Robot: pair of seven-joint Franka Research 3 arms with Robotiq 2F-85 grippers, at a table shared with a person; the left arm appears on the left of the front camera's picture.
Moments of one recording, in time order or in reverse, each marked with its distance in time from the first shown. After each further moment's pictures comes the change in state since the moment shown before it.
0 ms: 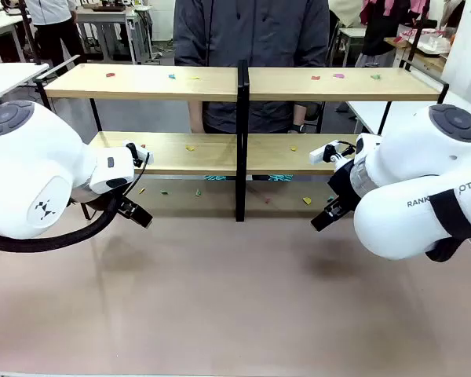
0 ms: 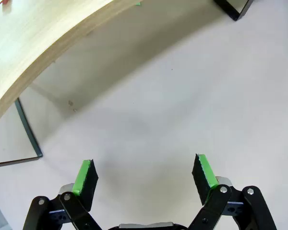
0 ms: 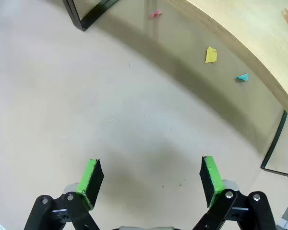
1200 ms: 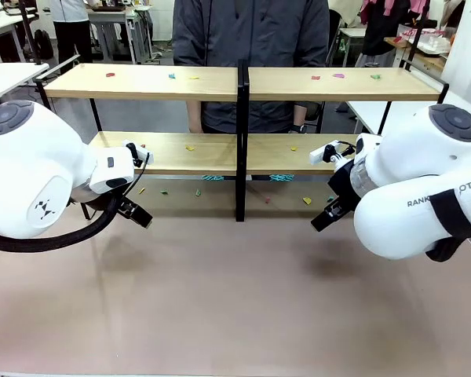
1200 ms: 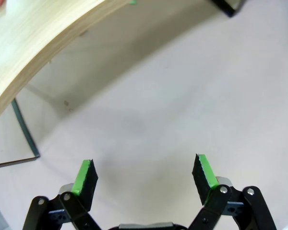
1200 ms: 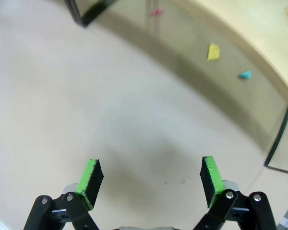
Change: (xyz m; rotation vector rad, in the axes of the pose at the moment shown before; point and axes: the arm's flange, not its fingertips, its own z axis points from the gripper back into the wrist) left arm 0.002 -0.003 0.006 -0.027 0.008 -0.021; right arm -0.002 0.003 0.002 0.023 0.032 0.001
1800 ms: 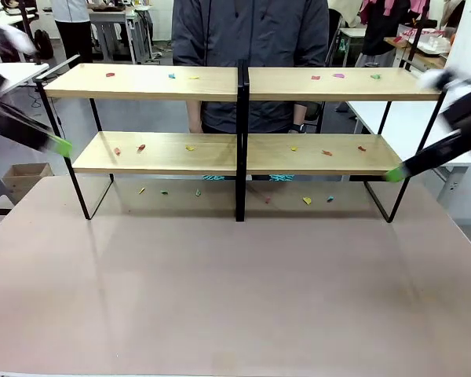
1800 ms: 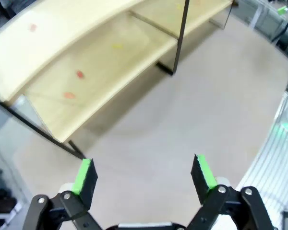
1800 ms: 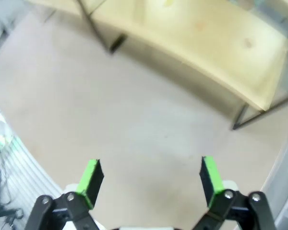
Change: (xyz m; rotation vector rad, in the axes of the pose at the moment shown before) left arm -0.047 0.091 0.257 -0.177 -0.388 -0.090; right arm -0.055 -0.111 0.213 0.142 -0.236 -0.172
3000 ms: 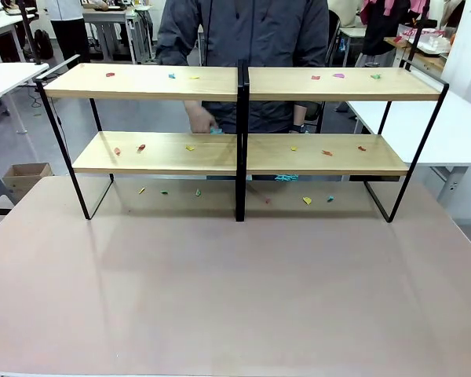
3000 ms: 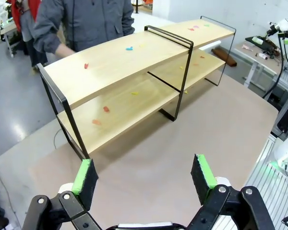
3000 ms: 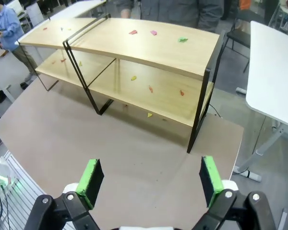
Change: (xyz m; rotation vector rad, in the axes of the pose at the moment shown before) left arm -0.034 0.019 0.106 0.032 -0.299 0.090; right arm -0.039 -0.015 0.151 -0.104 -0.362 -0.046
